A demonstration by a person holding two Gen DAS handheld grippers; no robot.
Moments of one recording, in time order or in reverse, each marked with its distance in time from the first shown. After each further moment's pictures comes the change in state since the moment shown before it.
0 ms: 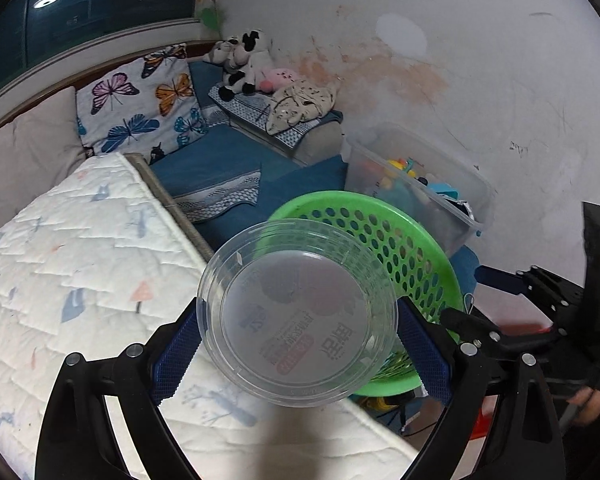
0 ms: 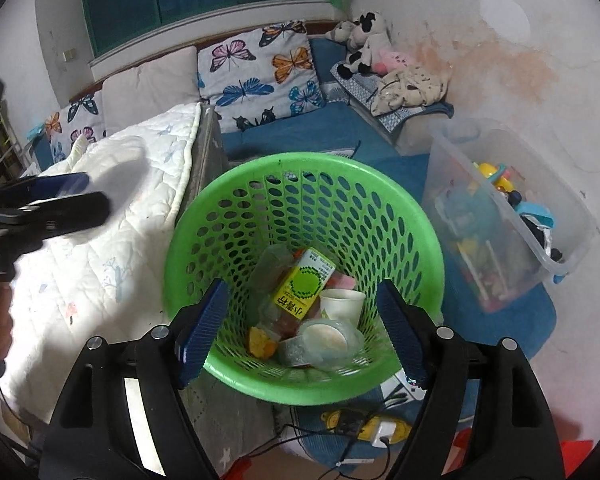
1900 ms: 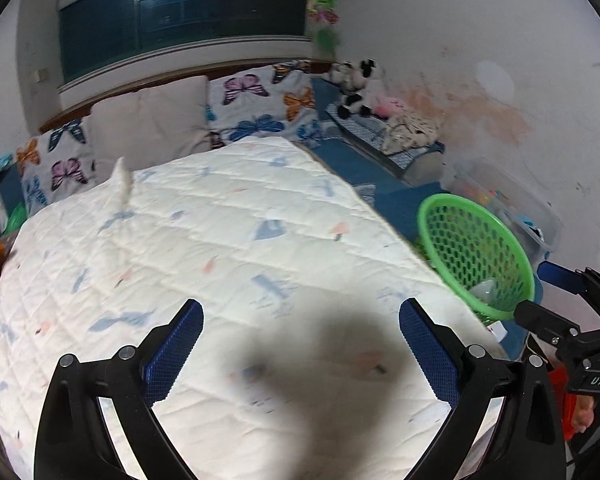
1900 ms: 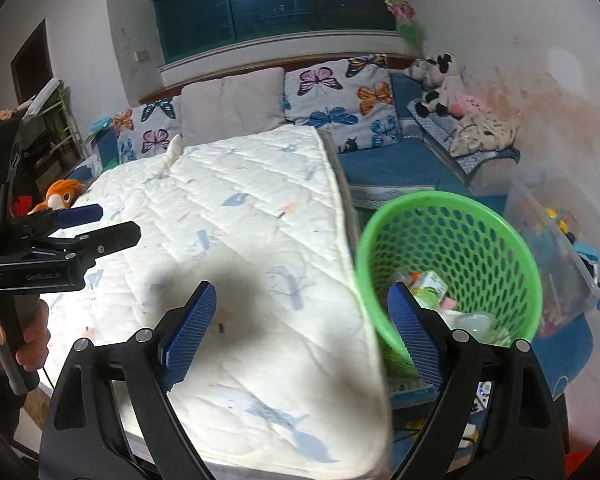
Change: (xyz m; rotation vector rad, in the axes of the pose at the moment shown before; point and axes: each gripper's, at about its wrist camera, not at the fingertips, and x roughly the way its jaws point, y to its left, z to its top) left arm -0.143 0.120 -0.107 -0.184 -0.102 0.309; right arm -0.045 0.155 -0.008 -0.117 -0.096 0.184
